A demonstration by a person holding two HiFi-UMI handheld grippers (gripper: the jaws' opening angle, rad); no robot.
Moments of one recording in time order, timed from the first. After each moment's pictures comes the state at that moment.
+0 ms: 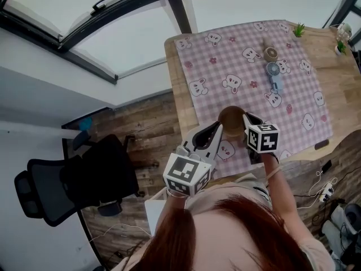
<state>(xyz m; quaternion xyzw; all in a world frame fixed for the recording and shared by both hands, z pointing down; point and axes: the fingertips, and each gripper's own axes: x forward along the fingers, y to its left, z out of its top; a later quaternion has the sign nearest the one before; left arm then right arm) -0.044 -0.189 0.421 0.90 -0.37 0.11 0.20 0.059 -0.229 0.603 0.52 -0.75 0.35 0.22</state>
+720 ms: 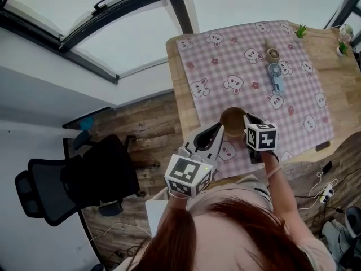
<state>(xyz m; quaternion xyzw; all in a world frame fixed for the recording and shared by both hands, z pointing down) -0.046 -0.193 0.423 0.90 -0.37 0.10 0.20 0.058 -0.234 0.618 0.52 -0.73 0.36 0.25</state>
